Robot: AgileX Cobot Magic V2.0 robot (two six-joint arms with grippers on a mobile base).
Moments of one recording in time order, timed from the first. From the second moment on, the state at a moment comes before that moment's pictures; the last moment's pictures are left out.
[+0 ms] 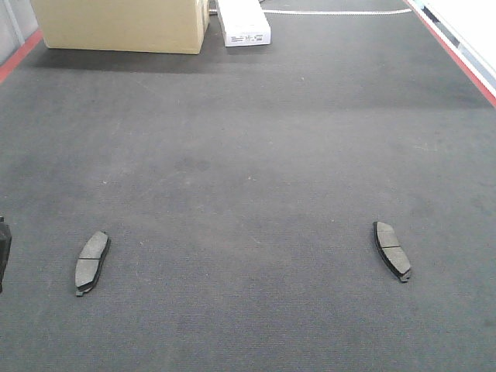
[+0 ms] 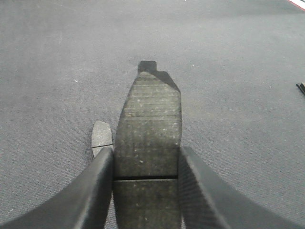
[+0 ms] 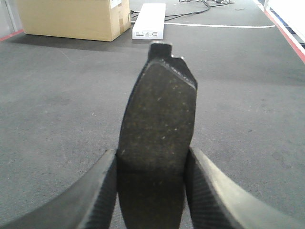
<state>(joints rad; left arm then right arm) -0.37 0.41 -0.45 0.07 0.56 -0.24 0.21 0.28 -0.42 -0.02 0.46 0.01</state>
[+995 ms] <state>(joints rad) -0.37 0.77 -0.70 0.03 0.68 -0.37 0.21 0.28 -0.42 -0.02 0.46 0.01</state>
